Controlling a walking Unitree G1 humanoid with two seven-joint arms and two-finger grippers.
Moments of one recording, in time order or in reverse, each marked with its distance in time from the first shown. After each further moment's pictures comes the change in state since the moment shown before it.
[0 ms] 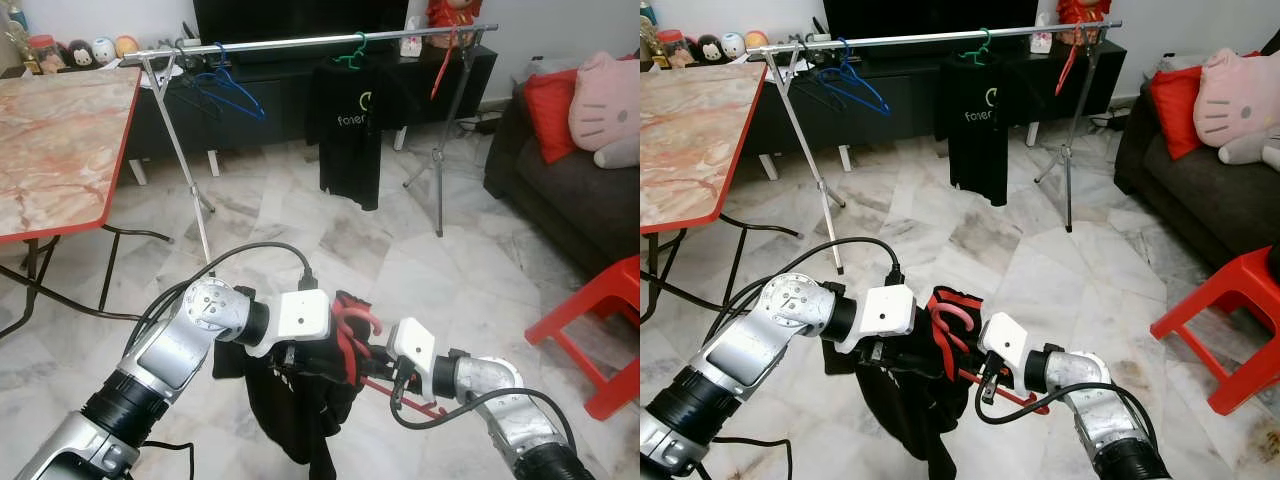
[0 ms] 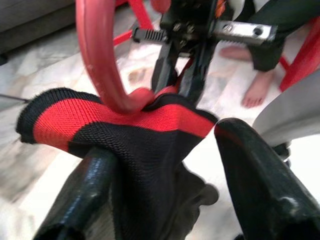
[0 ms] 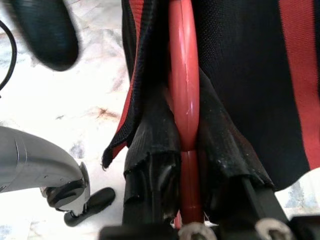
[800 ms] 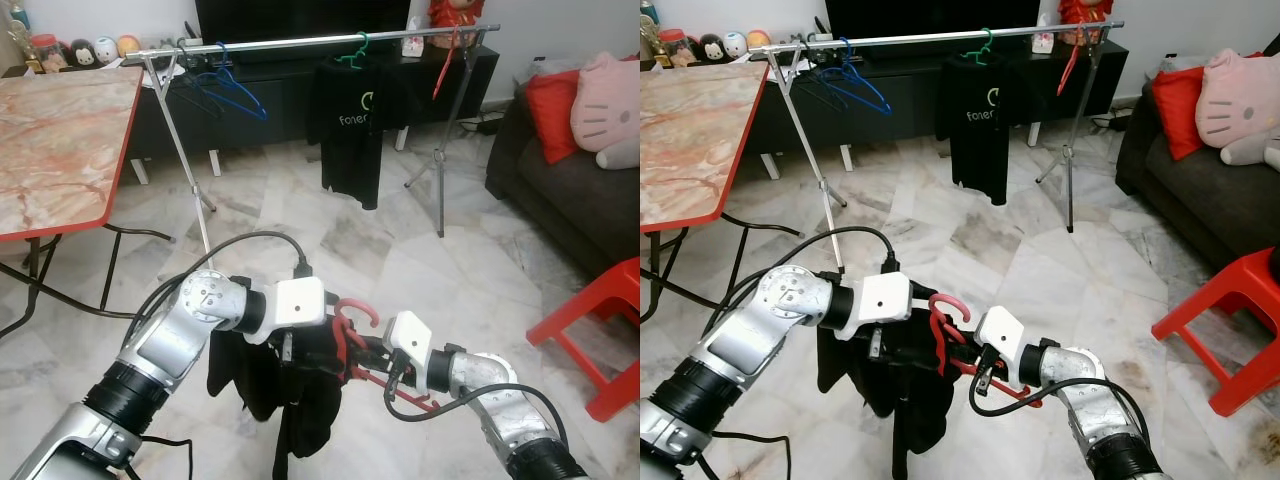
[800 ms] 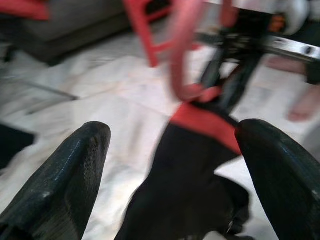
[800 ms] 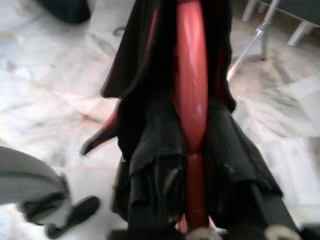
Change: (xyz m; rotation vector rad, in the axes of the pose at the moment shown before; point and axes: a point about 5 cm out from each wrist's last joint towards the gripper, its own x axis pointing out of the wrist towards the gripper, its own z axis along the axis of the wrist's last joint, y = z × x) left arm -0.019 0.024 -0.007 -0.016 -0.037 0.202; right arm 0.006 -0.012 0.000 -0.034 0.023 -0.131
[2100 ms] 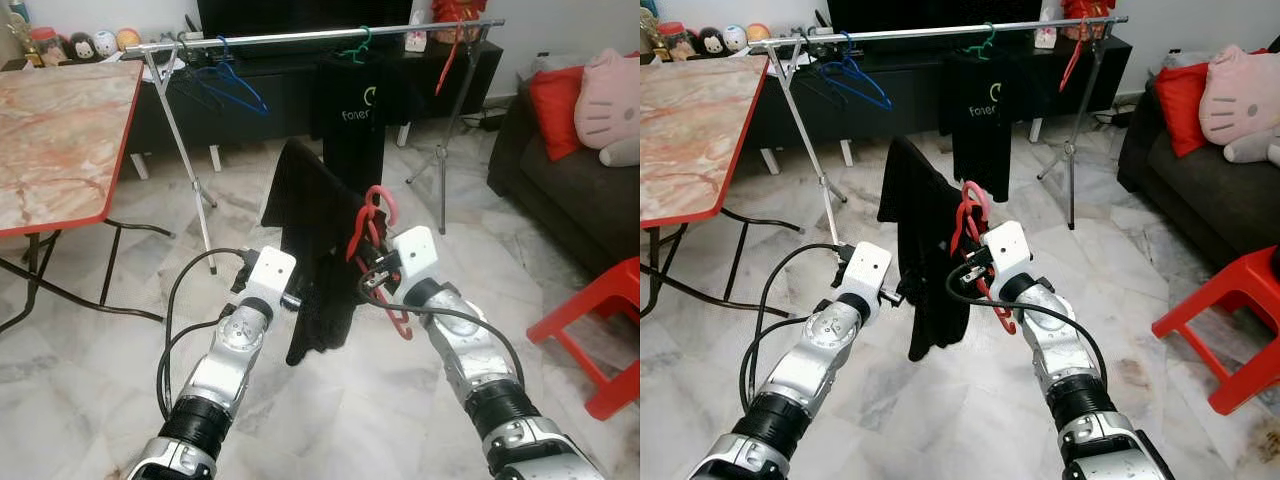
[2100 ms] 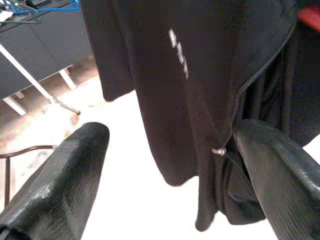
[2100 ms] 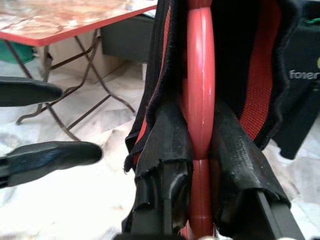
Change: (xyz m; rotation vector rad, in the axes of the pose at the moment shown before) left arm 0.045 -0.005 -0.054 -0.539 0.140 0.988; right arm 0.027 -0.046 0.064 0.114 -0.247 -0.453
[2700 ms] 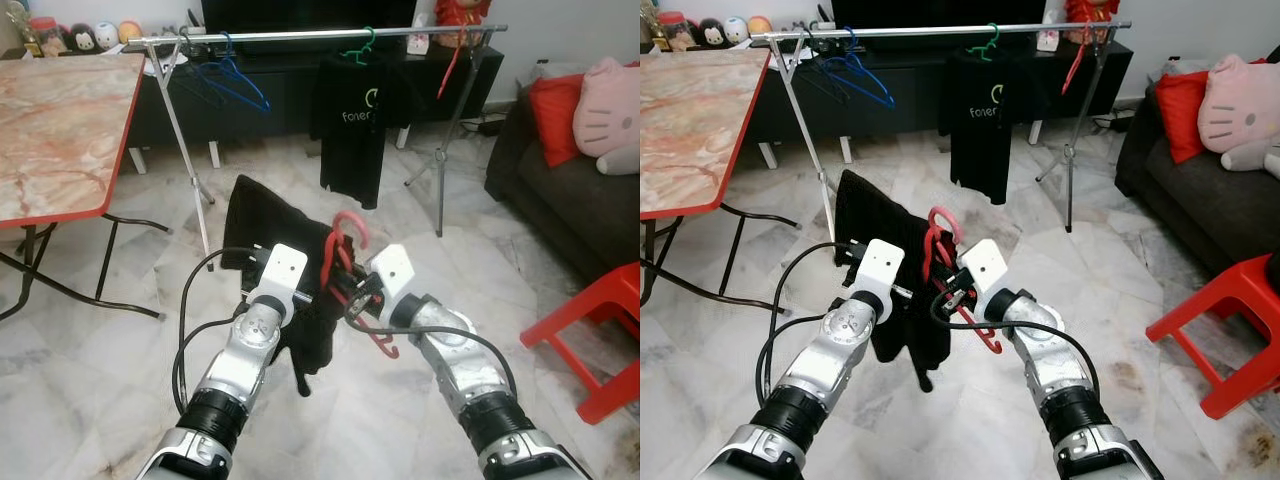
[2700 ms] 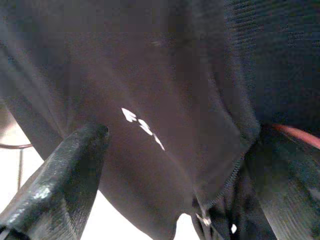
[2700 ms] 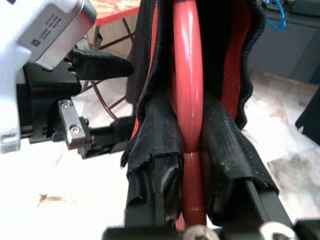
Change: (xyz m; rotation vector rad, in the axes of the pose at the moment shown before) left arm 0.005 -0.003 0.004 0.018 0.005 0.089; right arm -0.002 0.027 -0.004 0.009 0.014 0.228
